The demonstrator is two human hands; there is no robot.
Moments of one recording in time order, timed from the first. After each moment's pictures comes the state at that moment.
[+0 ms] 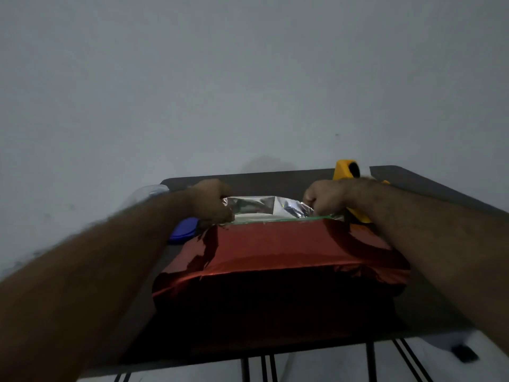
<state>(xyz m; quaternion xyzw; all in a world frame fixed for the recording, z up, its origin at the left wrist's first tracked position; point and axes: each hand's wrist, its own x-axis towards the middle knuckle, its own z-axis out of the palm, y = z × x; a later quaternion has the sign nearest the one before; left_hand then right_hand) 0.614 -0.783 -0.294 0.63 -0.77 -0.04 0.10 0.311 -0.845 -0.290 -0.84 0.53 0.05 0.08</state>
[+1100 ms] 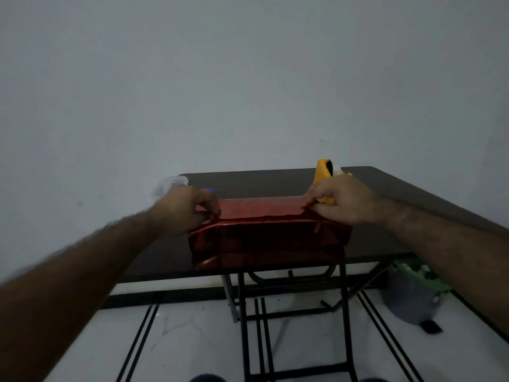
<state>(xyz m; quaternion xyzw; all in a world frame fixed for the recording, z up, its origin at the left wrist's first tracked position) 0.628 -0.578 -0.285 0.53 -0.81 0.03 0.26 0.242 -0.644 -0.274 -0.91 0.34 -0.25 -0.01</state>
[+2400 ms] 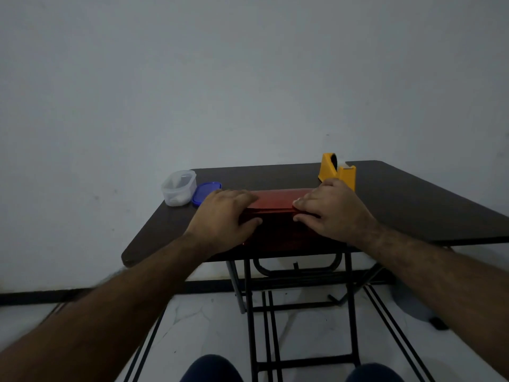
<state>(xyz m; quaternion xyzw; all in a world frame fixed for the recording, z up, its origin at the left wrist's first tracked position) 0.544 -0.540 -0.311 0.52 -0.79 0.19 0.25 0.260 -0.626 -0.326 -0.87 0.23 -0.32 -0.28</state>
